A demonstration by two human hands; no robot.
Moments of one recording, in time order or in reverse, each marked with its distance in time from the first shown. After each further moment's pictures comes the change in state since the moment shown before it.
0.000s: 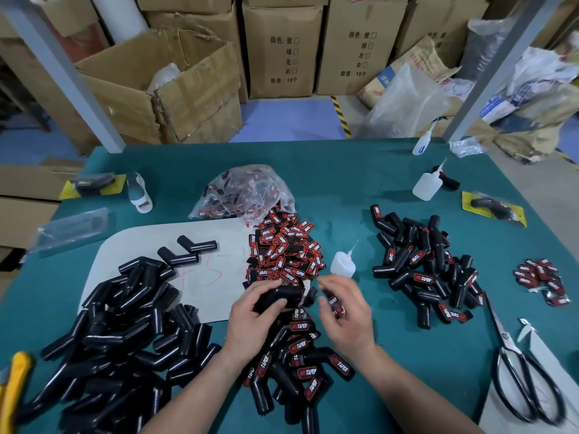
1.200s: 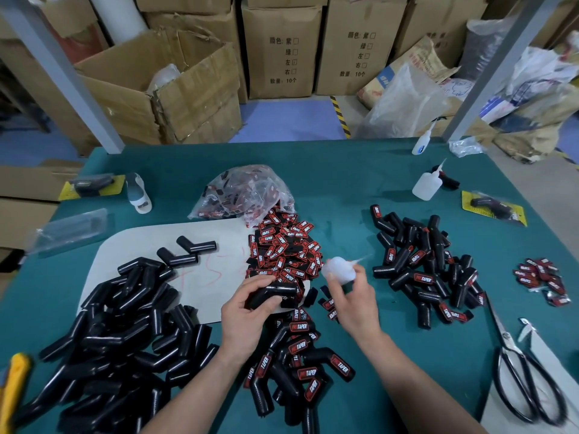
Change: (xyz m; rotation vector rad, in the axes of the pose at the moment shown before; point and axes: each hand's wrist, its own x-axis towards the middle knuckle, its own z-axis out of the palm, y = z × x) left_hand 0.004 0.002 0.001 -0.212 0.151 0.023; right_hand 0.014 0.026 -0.004 -0.182 -0.111 0.628
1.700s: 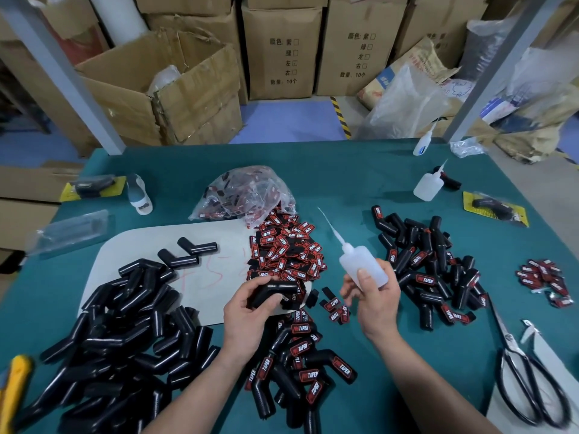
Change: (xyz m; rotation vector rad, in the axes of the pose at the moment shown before) left_hand 0.001 0.000 0.001 -0.038 0.016 -0.097; right_hand 0.004 -0.008 -0.021 0.807 0.079 -0.058
